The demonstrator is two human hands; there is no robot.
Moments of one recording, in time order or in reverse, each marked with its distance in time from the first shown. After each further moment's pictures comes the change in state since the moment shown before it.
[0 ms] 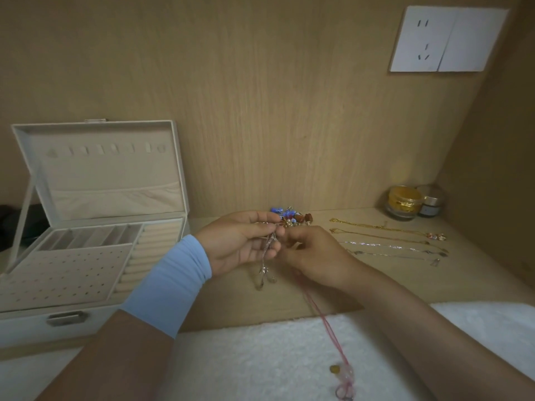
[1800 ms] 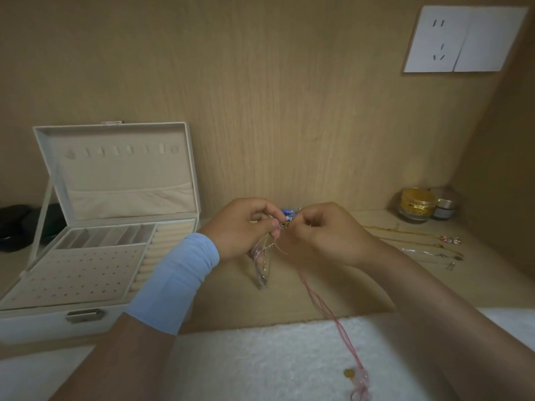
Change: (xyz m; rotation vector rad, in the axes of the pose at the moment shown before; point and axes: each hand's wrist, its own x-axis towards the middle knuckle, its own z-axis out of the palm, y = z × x) left_hand -0.010 0.015 -0.010 0.750 0.189 0.310; right_hand 0.014 -0.025 -0.023 -0.061 0.036 0.021
